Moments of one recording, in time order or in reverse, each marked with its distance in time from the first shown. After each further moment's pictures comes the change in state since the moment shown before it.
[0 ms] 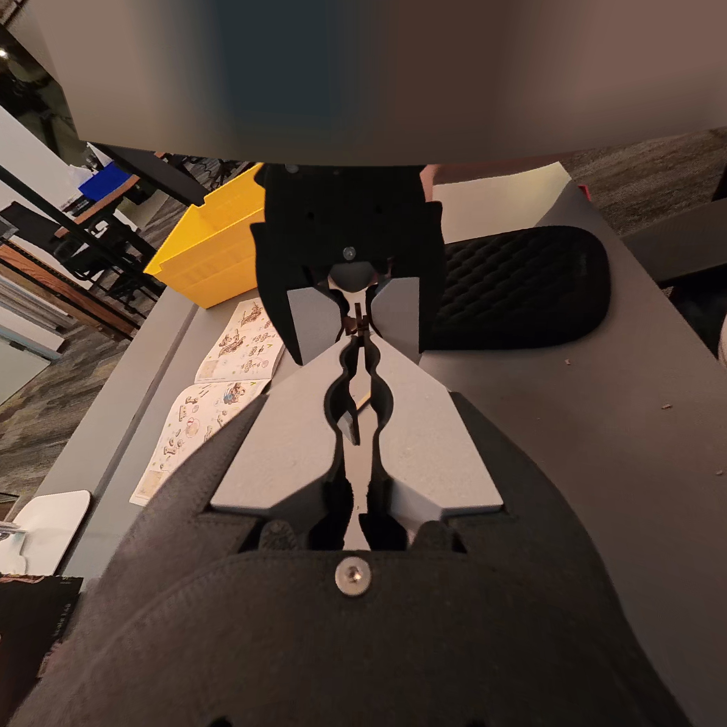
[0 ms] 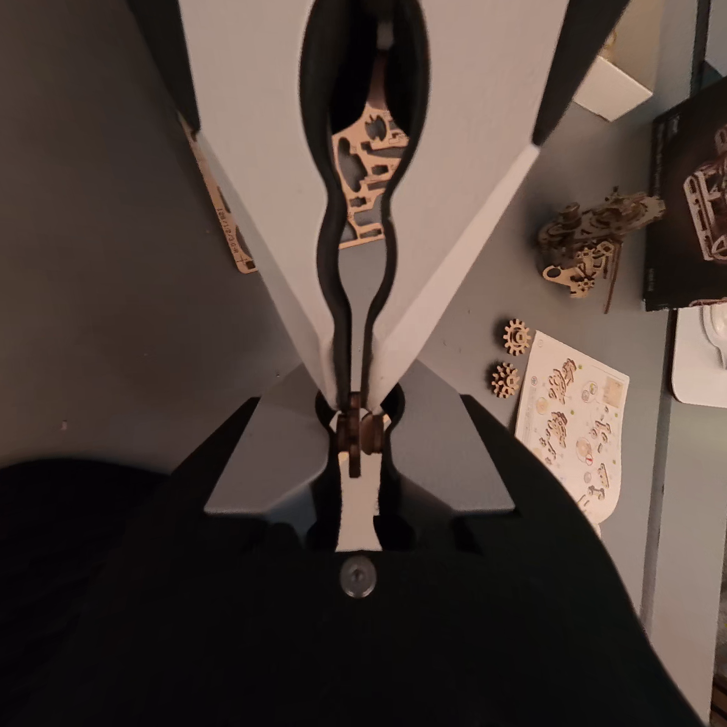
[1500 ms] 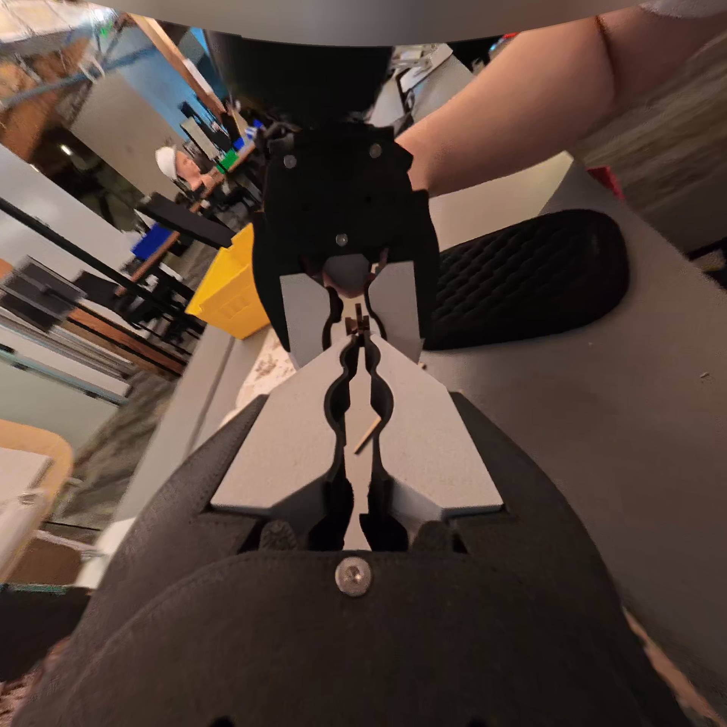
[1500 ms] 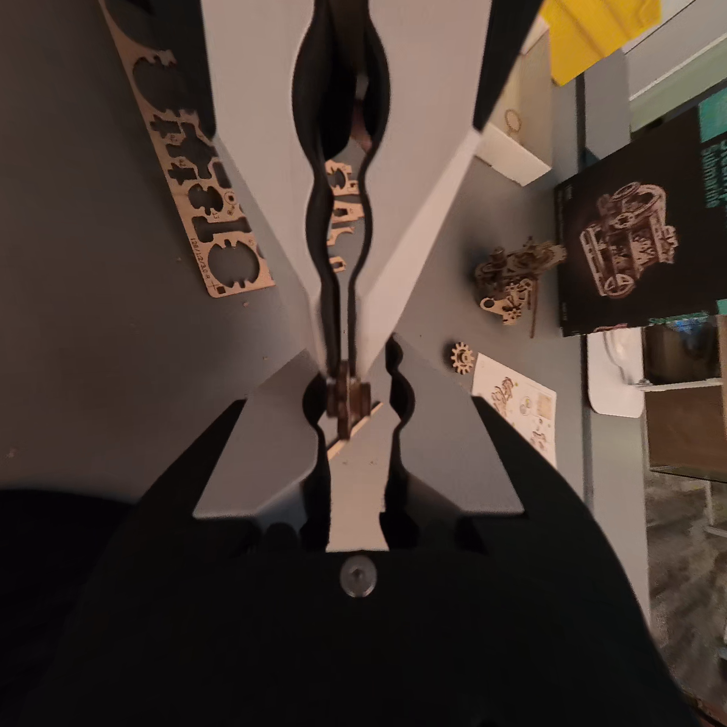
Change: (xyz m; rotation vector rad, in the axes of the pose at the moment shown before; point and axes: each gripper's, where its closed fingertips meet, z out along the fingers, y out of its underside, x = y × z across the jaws) left arm -0.001 -0.007 -0.010 0.055 -0.042 0.162; right arm 0.016 -0.014 -0.012 0.107 0.137 -0.061
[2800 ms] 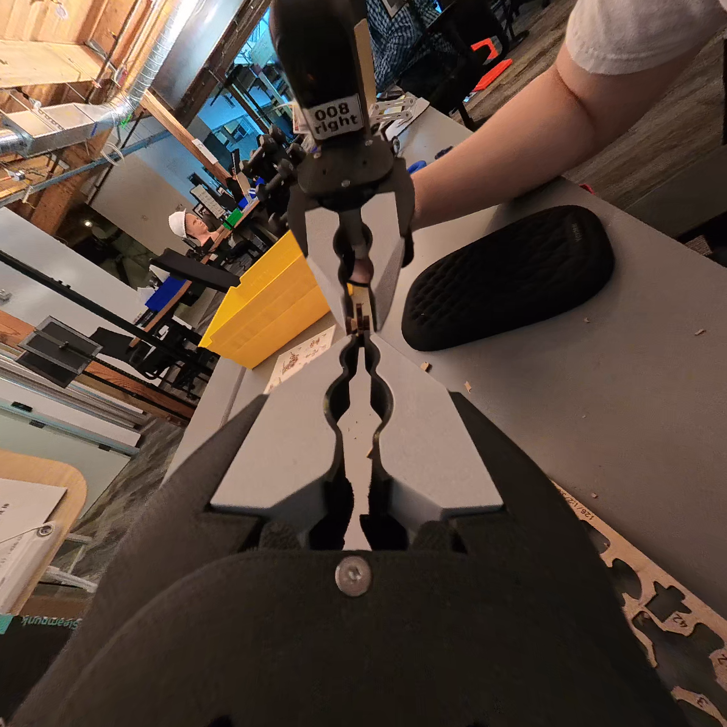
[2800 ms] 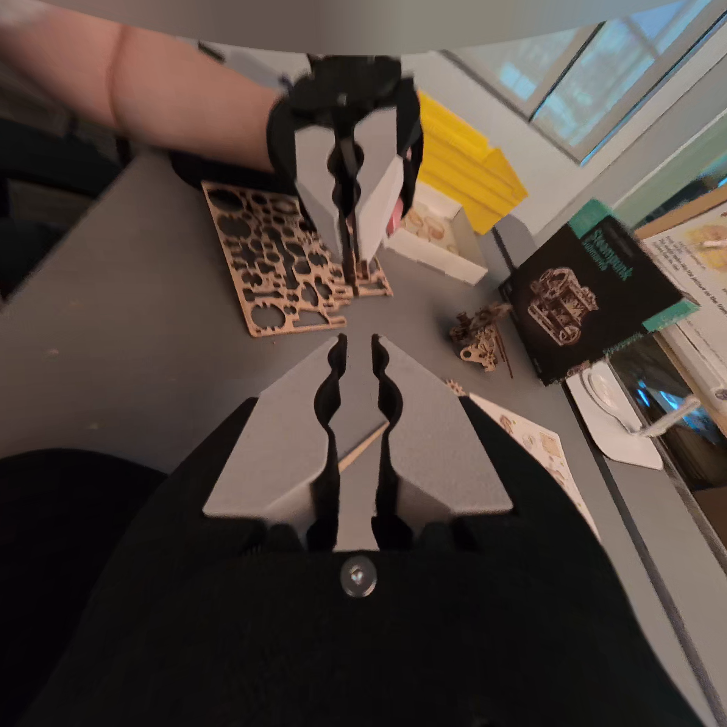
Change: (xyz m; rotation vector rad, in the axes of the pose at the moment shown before) left arm -0.002 0.004 -0.015 0.114 0.023 0.075; right arm -0.002 -0.001 -0.063 0.474 0.049 0.106
